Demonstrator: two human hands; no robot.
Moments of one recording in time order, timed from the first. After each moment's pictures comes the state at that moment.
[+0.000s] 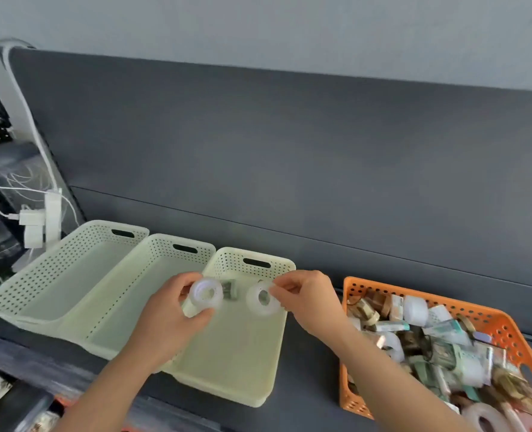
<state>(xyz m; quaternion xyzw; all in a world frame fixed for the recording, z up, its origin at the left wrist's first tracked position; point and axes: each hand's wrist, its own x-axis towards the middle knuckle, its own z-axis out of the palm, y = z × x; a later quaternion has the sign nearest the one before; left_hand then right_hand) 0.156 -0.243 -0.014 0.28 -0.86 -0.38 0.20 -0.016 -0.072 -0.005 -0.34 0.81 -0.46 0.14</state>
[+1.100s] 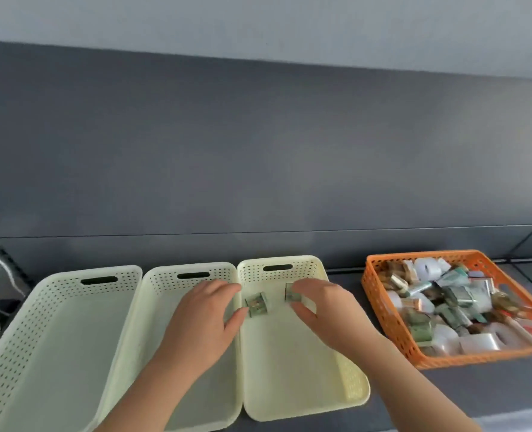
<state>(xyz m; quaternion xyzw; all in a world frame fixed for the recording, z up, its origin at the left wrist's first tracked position) 0.139 -0.375 -0.010 0.01 -0.97 -0.20 0.16 0.053 -0.164 0.000 -0.29 0.94 -0.19 0.03</state>
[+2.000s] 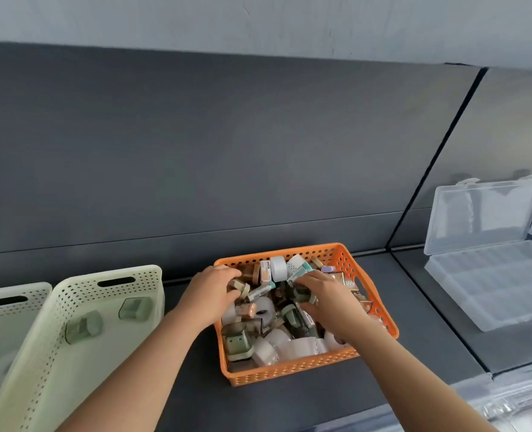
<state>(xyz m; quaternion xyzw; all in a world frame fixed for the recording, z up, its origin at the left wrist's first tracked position) -0.042 -0.097 -0.035 -0.02 -0.98 -0.19 0.02 -0.073 0.143 -0.035 -0.23 0.96 -0.14 0.05</state>
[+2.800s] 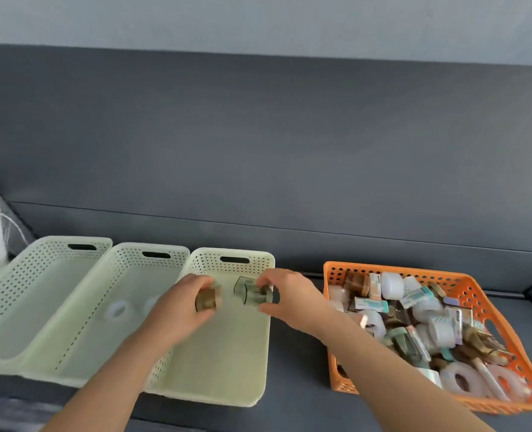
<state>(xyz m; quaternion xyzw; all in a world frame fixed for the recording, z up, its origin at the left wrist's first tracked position) 0.095 -0.276 -0.047 0.18 -0.95 -0.24 0.06 -0.027 -0.075 -0.017 -0.43 0.86 -0.23 0.12</state>
